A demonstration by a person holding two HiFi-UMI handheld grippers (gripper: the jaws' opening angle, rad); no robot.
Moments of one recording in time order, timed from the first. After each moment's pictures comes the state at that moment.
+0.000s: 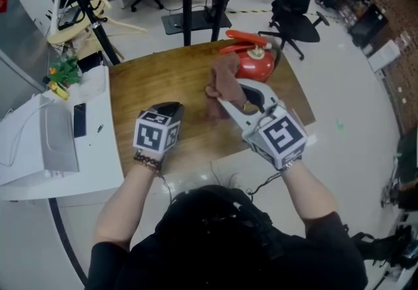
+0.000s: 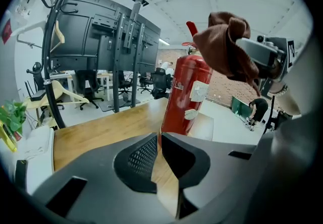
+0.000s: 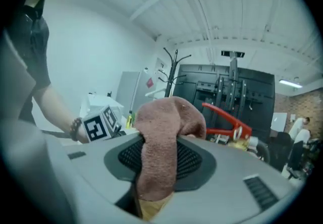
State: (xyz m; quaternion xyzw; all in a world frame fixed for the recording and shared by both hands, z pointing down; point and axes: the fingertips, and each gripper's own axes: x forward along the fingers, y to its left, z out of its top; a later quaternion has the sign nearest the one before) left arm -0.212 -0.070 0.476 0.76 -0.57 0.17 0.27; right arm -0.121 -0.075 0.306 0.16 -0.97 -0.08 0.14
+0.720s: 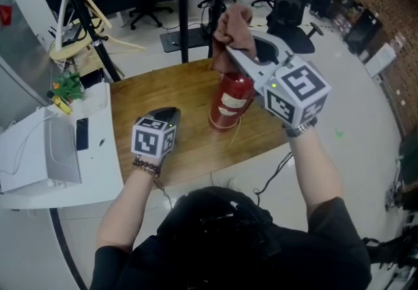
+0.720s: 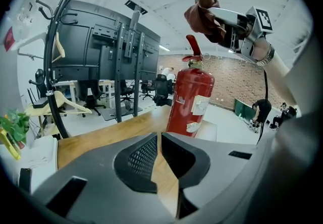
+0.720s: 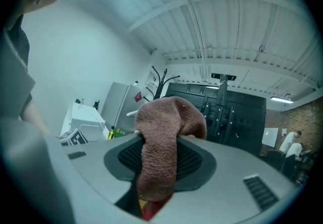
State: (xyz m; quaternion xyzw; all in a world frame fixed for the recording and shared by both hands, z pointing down) left arm -0.215 -0.084 0.443 0.75 -0.59 0.16 0.24; right arm -0.118 -0.146 0.176 0.20 -0.97 -0.13 0.08
